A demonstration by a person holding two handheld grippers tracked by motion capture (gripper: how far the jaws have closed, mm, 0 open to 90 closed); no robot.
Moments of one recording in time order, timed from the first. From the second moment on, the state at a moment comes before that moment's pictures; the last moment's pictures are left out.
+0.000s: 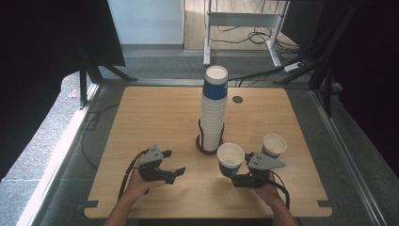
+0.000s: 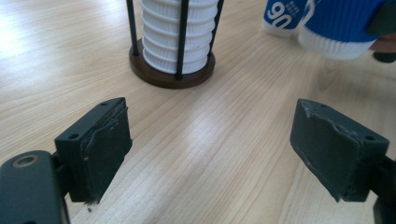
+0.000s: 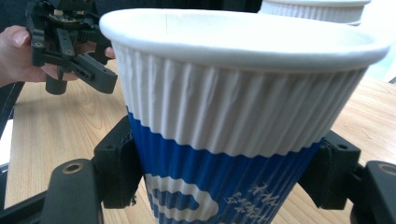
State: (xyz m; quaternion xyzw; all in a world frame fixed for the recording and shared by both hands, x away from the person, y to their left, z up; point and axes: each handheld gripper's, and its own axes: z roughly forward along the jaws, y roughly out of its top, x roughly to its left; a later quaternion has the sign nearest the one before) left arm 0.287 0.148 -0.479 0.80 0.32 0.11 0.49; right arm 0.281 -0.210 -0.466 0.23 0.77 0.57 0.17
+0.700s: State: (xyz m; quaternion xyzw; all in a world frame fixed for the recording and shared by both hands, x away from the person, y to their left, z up) left arm 0.281 0.153 -0.486 0.80 0.33 0.11 0.49; right arm 0.253 -0.261 -0.476 0.28 0.76 0.54 0.21
